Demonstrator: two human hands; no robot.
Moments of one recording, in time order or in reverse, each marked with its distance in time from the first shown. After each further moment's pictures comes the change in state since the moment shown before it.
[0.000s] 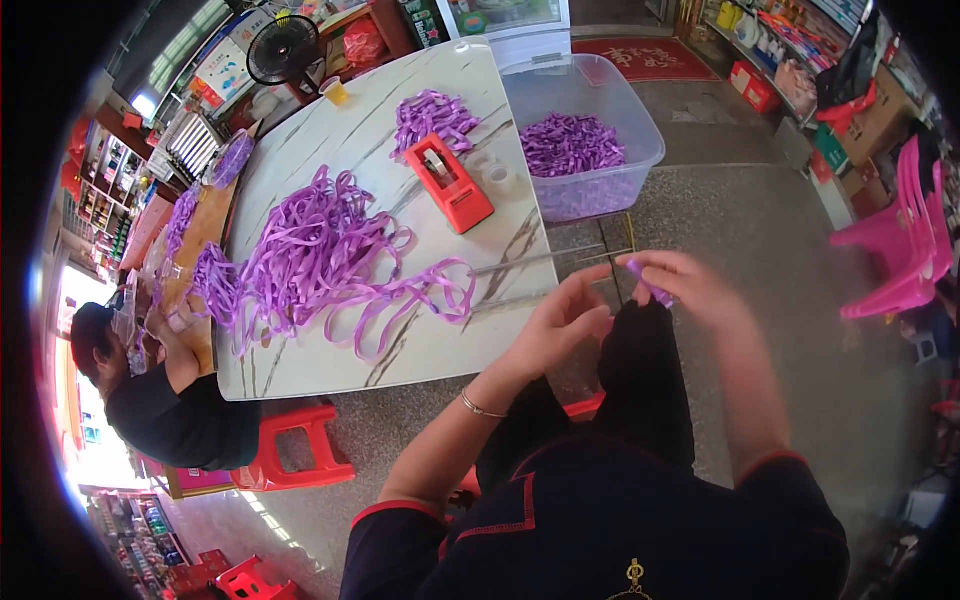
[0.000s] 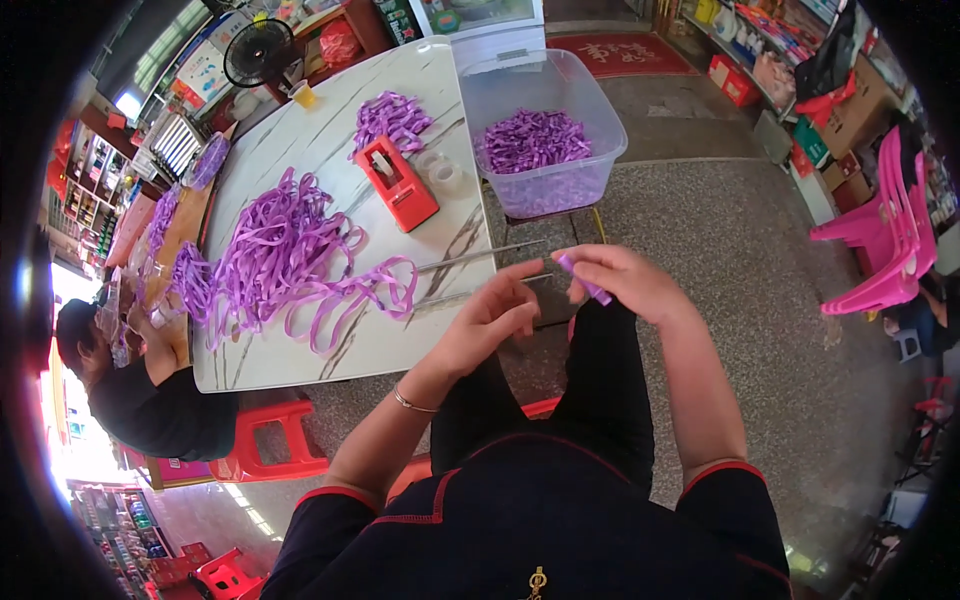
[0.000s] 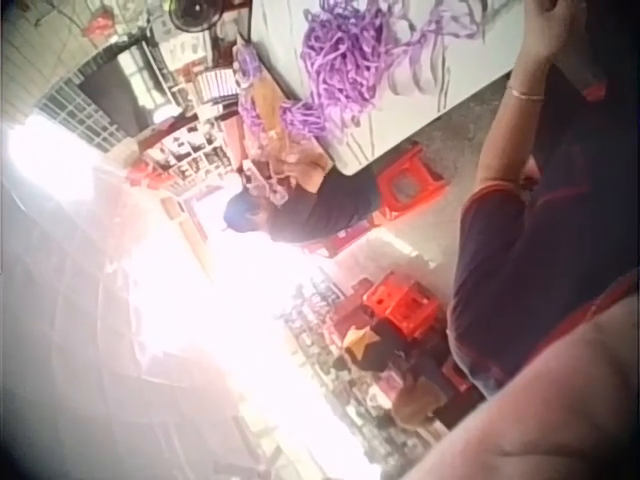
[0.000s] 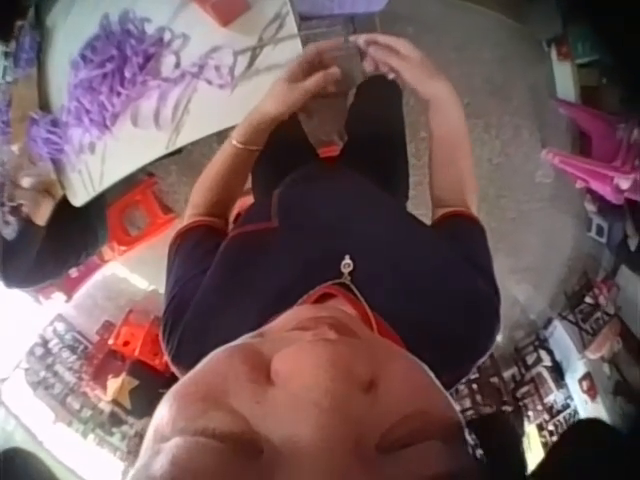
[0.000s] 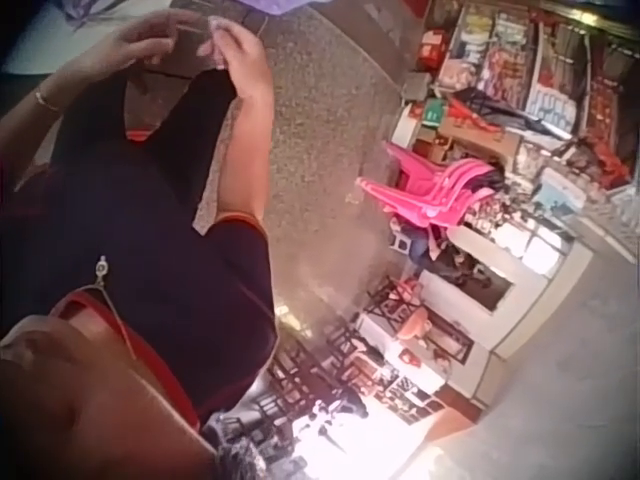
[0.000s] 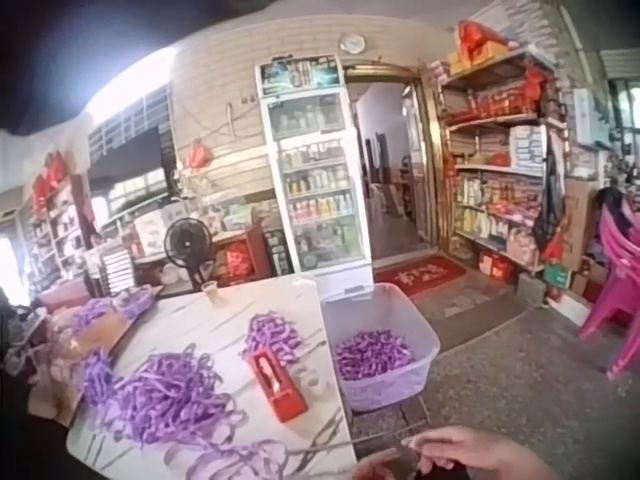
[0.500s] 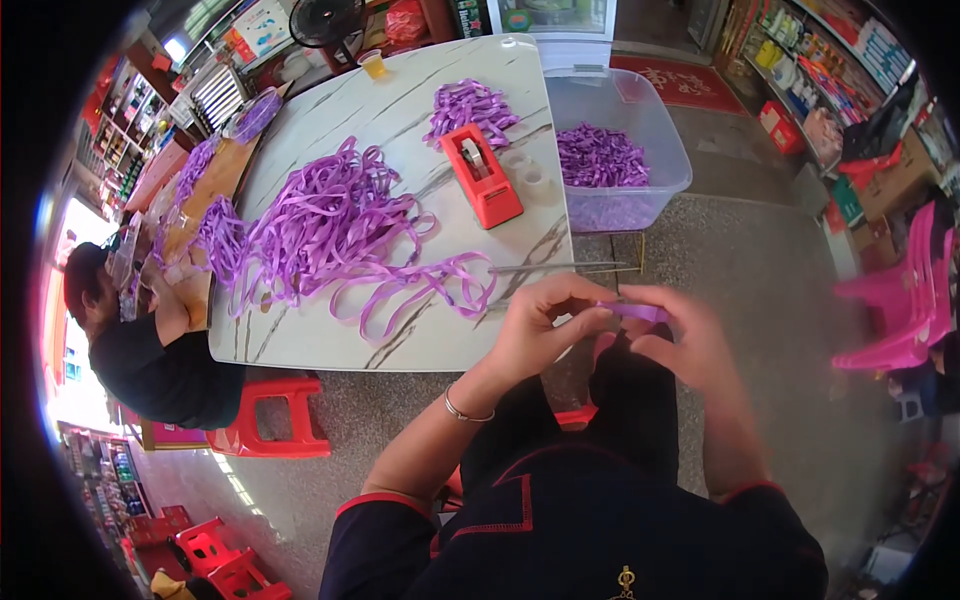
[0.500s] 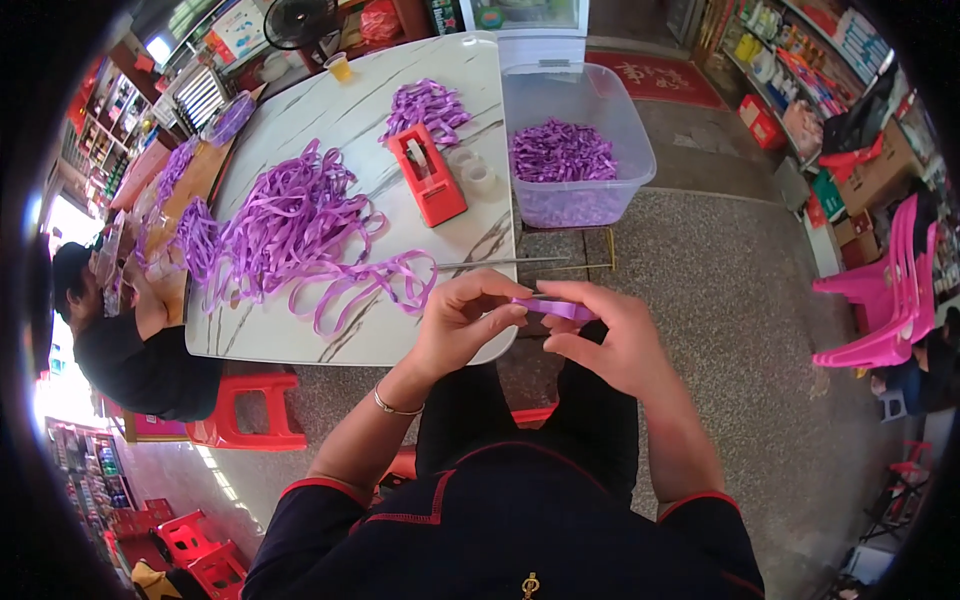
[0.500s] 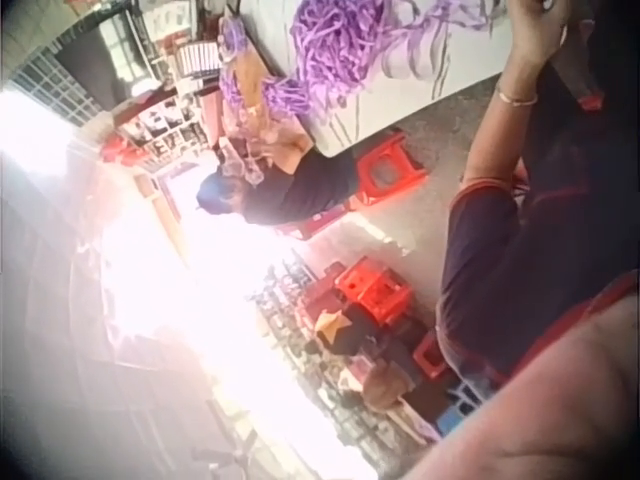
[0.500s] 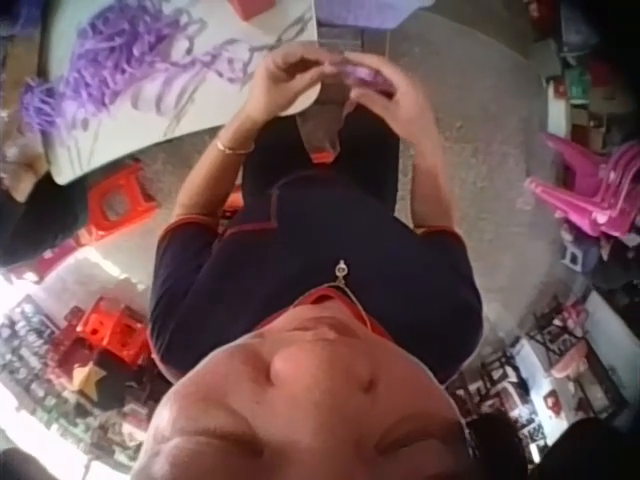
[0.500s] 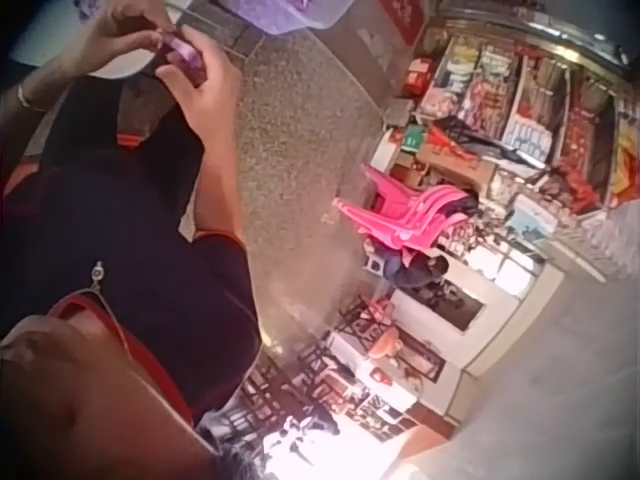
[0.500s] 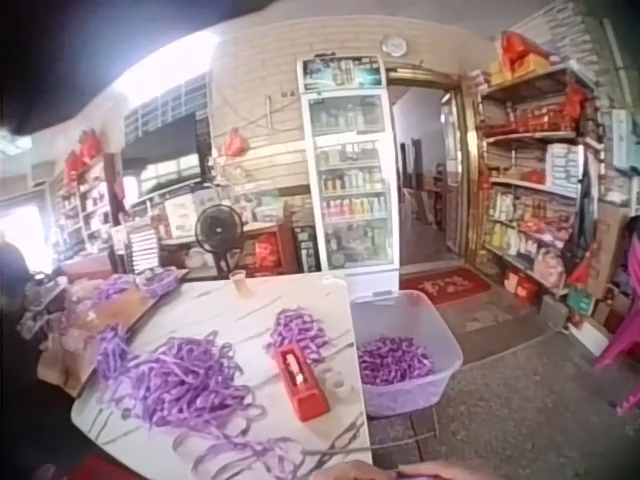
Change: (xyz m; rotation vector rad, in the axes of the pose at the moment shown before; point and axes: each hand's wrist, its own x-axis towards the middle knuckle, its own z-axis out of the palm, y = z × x) left_hand -0.011 0.025 -0.018 0.242 0.125 0.360; right_hand -0.020 -0.034 0.053 -0.322 0.125 -0.478
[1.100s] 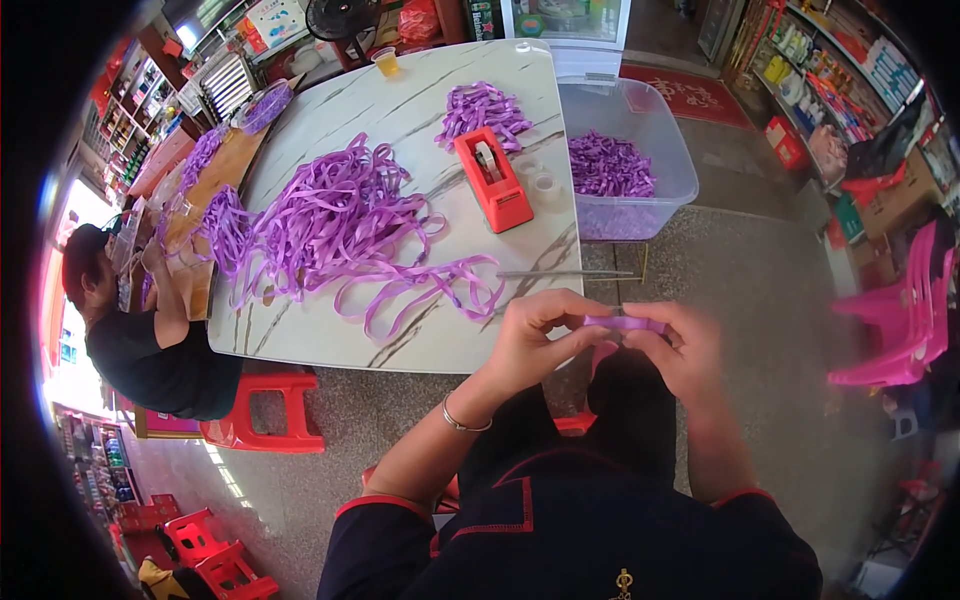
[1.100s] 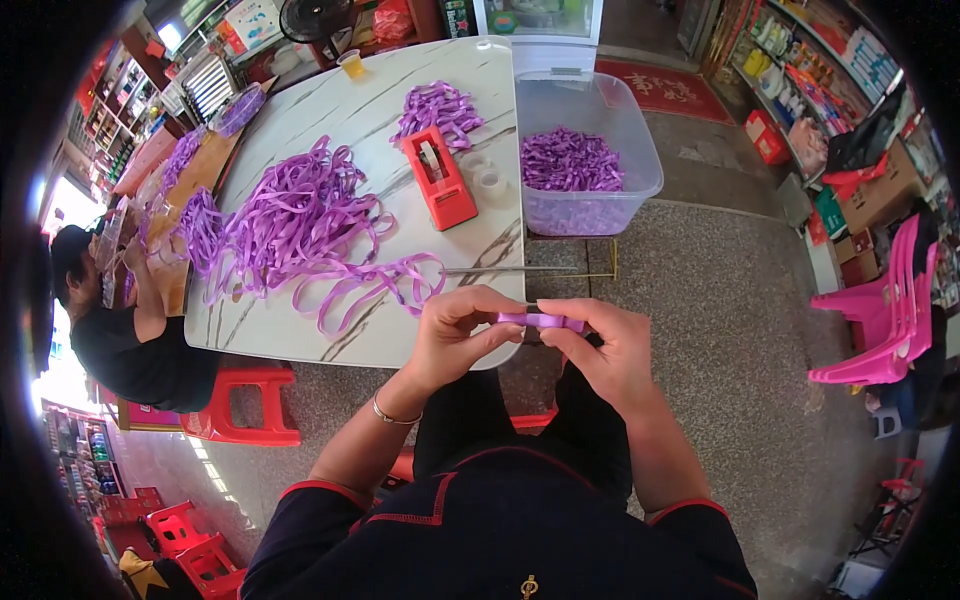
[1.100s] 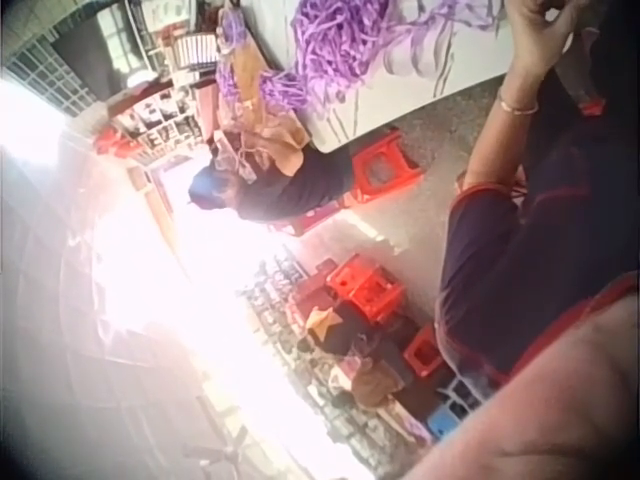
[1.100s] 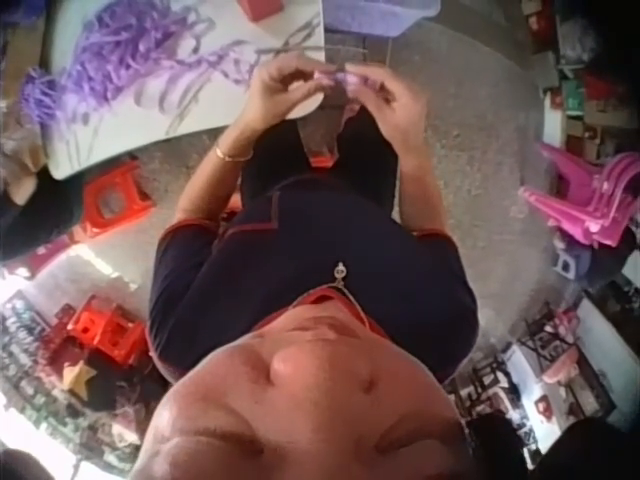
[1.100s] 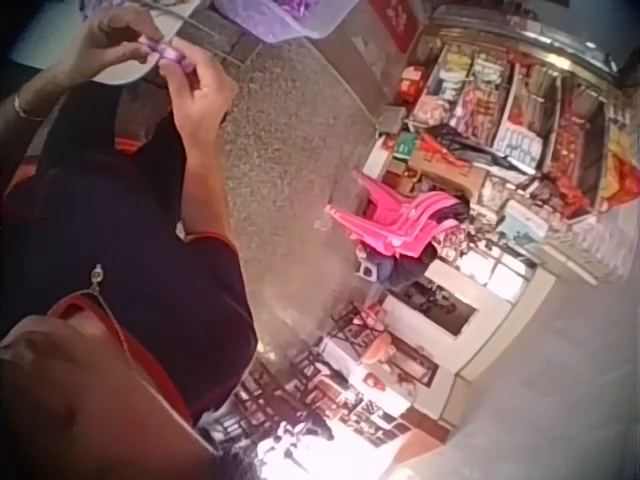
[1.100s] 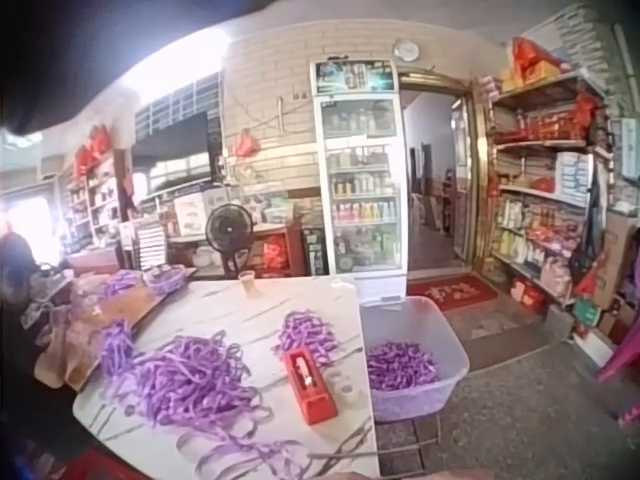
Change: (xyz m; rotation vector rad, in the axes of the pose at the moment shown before) left_hand -0.011 0.010 -0.006 0.045 0.058 0.028; right_hand 0.006 0.006 0.025 0.039 0.242 -0.063
